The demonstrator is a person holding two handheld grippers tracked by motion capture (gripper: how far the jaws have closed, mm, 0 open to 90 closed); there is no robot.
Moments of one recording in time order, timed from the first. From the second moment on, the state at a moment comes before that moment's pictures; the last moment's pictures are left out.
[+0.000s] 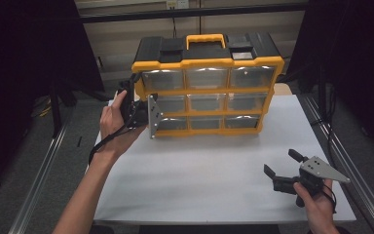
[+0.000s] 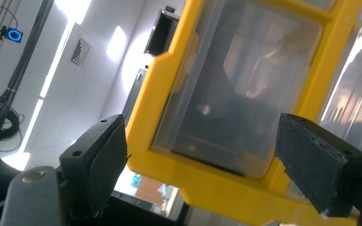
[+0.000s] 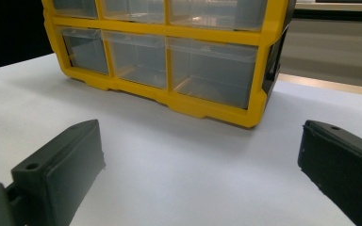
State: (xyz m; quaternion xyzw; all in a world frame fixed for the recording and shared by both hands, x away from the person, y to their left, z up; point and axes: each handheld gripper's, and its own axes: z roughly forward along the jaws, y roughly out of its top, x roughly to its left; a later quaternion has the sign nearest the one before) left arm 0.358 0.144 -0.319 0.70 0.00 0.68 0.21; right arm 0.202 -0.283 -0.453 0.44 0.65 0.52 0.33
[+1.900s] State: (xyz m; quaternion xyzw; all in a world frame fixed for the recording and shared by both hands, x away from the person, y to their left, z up) left arm 0.376 0.136 -0.313 0.68 -0.09 0.72 0.10; right arm 0.202 -0.283 -0.453 0.44 0.66 0.52 0.33
